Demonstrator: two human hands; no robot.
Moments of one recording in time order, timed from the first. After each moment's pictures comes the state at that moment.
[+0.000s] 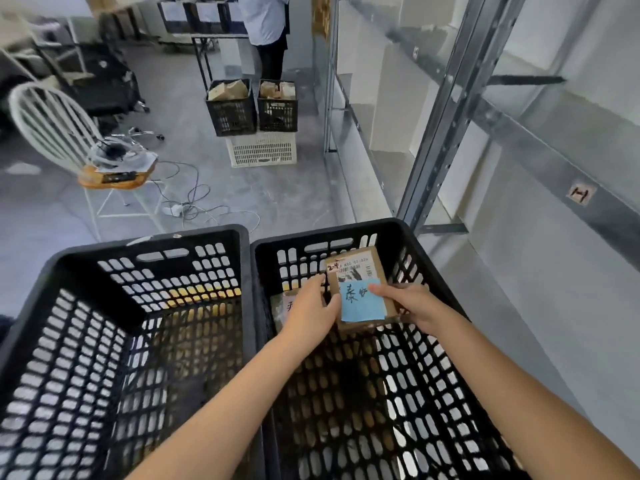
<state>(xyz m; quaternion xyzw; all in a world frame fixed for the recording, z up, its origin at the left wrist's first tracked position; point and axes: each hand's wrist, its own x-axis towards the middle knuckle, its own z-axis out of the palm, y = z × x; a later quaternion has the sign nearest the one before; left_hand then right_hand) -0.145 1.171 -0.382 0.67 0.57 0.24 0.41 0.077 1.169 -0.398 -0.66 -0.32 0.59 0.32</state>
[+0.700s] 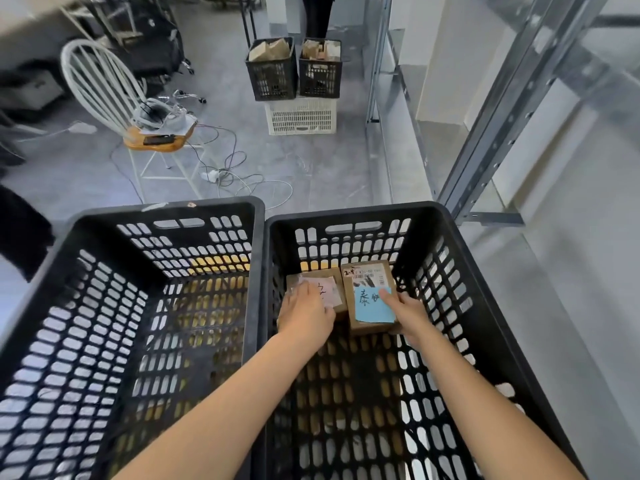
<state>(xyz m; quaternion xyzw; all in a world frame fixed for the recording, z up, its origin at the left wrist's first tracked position) -0.155 1.174 -0.428 0.65 0.71 0.05 0.29 0.056 1.194 -0.512 -0.67 -0.23 0.61 0.36</state>
